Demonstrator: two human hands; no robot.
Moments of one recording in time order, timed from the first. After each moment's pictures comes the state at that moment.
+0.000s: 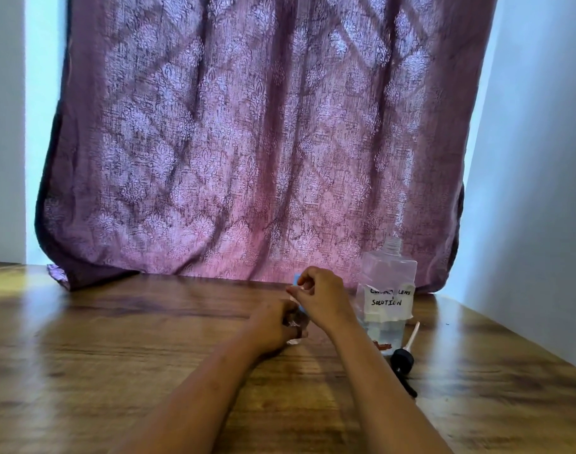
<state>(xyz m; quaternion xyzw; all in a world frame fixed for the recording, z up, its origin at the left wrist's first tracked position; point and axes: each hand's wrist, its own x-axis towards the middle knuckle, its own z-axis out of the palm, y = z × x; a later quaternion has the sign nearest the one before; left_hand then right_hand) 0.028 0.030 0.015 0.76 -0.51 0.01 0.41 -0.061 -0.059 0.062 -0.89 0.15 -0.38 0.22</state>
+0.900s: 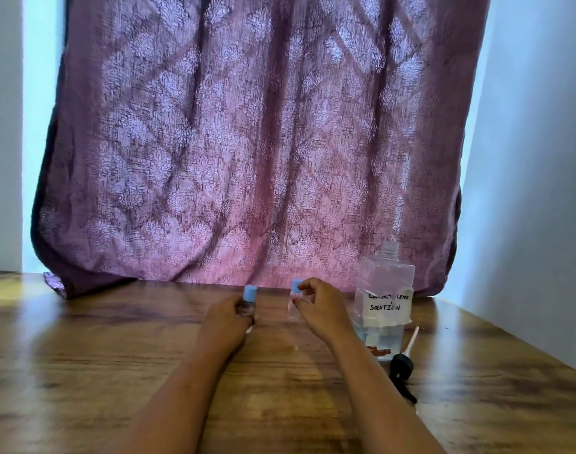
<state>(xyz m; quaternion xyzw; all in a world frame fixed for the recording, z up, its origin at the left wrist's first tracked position) 0.073 0.060 -0.001 0.80 -0.30 0.11 0.51 -0.052 -0.072 0.045 -0.86 0.17 -0.39 0.28</state>
